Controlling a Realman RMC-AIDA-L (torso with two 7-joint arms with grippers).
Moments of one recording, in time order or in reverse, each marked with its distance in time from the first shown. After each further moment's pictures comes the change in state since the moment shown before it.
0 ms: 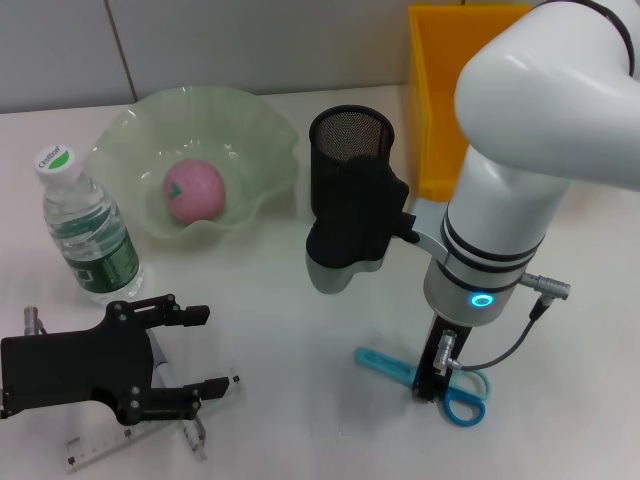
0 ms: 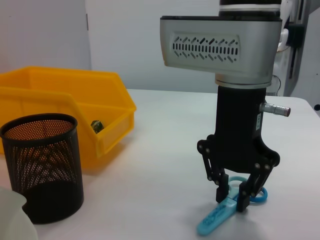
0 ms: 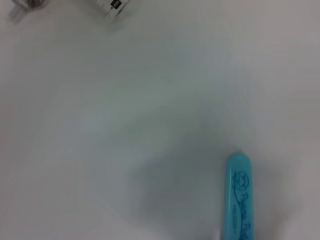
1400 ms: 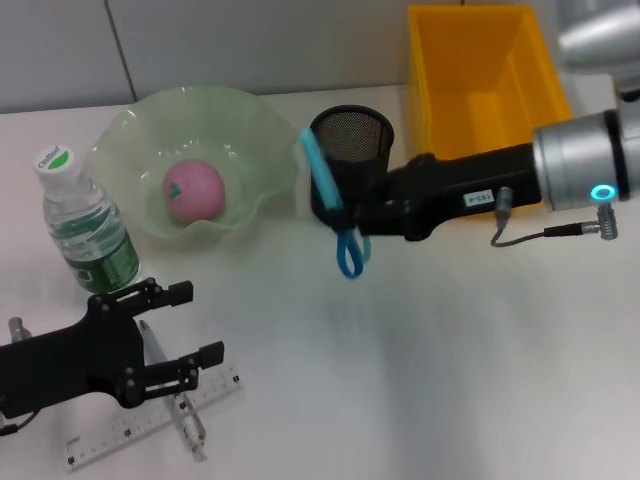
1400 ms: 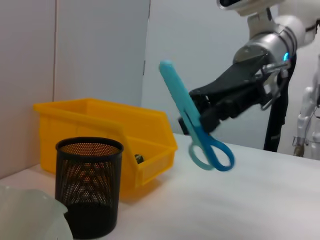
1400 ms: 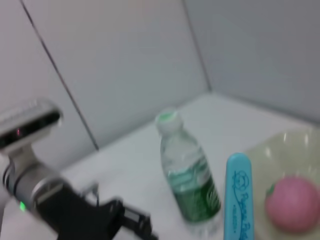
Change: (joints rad) left arm 0.014 -0.005 -0.186 -0.171 -0.039 0.000 0.054; right arm -0.243 -0.011 0.873 0.177 0.654 0.052 -0.917
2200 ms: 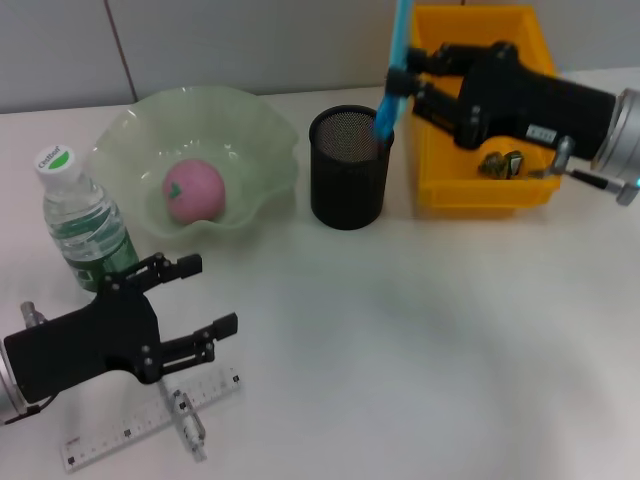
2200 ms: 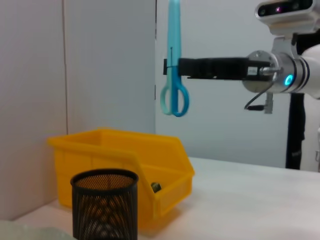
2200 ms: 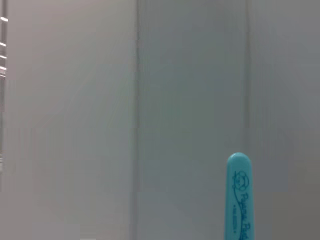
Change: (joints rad) left arm -0.018 -0.002 0.000 -0.104 -0.099 -0.038 0.149; right arm -0.070 0.002 0.175 0.237 0.419 0.062 -0.708
